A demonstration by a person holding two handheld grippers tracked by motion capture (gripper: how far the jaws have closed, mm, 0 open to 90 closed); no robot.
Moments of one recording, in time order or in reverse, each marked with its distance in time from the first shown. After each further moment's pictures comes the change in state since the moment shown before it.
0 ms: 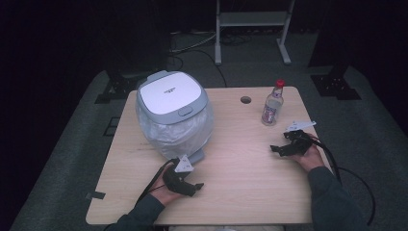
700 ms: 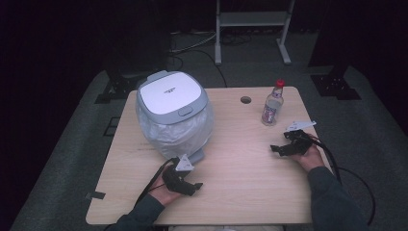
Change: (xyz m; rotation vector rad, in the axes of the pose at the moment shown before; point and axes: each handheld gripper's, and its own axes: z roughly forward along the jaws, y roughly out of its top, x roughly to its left) left arm 0.001 0.003 -0.002 0.038 0.005 -0.030; right arm 0.000 0.000 0.000 -0.001 -0.004 0.004
